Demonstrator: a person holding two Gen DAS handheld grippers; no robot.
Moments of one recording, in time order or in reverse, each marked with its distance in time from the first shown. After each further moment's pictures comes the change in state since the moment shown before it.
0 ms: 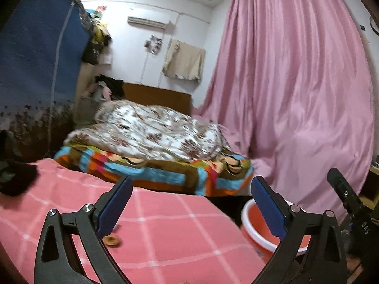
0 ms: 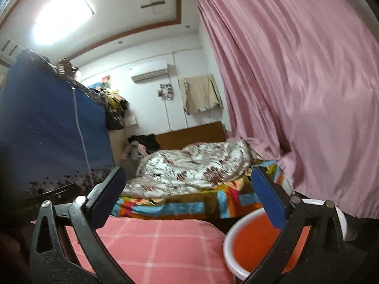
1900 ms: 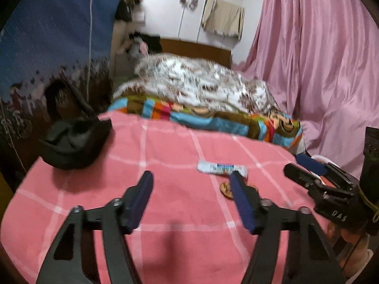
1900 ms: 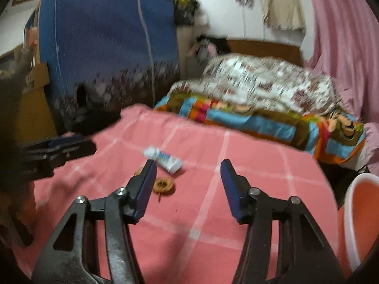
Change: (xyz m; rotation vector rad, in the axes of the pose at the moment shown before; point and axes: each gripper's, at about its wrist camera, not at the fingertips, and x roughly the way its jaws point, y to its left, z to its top) left arm -0.011 0.175 -0.047 -0.060 0.339 0.175; right arm 0.146 0.178 -0.133 -0.240 0.698 0.386
